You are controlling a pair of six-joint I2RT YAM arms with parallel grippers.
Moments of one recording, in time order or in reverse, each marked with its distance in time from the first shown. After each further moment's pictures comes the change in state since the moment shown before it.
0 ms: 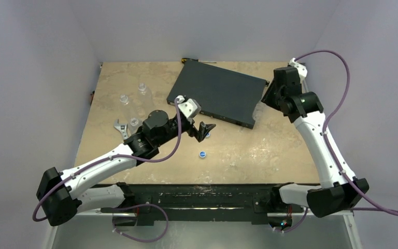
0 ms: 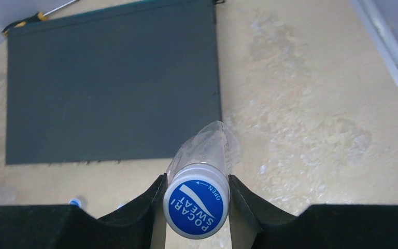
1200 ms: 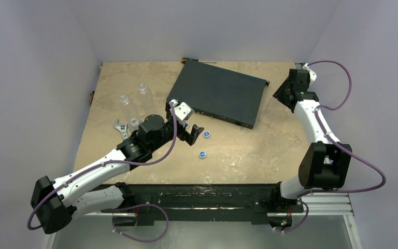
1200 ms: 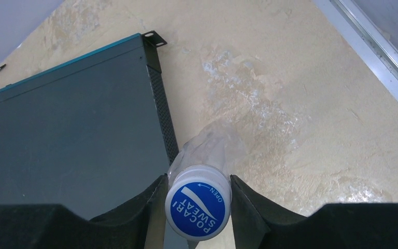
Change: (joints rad) left arm 0.023 -0.115 -0.045 -0.208 -0.140 -0.001; right arm -0.376 0.247 -0.214 0.464 -0.135 -0.070
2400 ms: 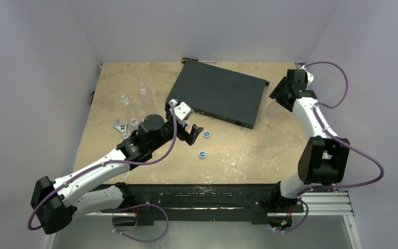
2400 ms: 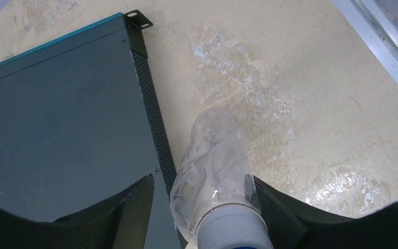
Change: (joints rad) left arm 0.010 0.000 -0.006 0.000 0.005 0.000; right arm 0.000 0.050 0.017 -0.041 -0.007 -0.002
